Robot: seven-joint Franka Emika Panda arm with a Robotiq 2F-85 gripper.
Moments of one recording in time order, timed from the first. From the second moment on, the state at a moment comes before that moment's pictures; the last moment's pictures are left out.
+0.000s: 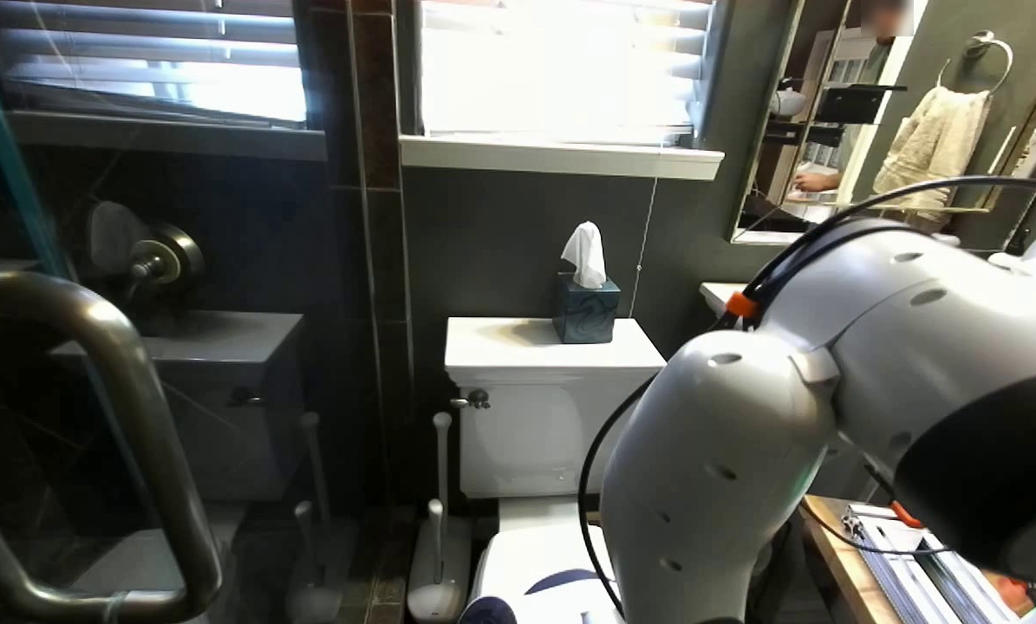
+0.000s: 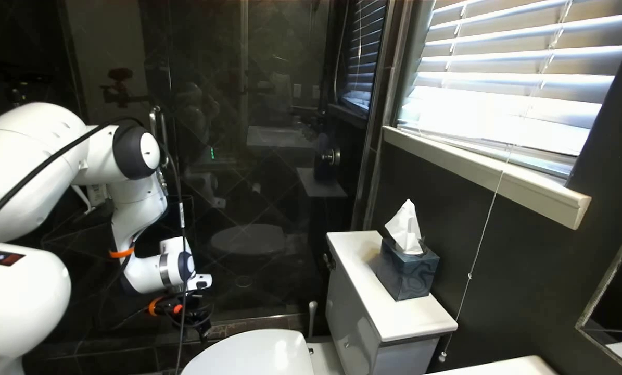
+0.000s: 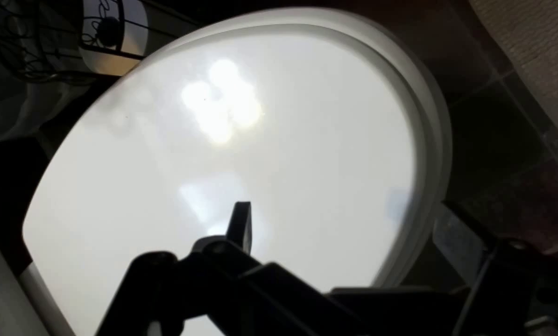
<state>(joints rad) 0.18 1.16 -0.18 -1.84 -0.22 2.66 0.74</state>
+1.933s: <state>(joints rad) 0.29 1.50 -0.23 -1.48 -0.15 2.55 0.76</state>
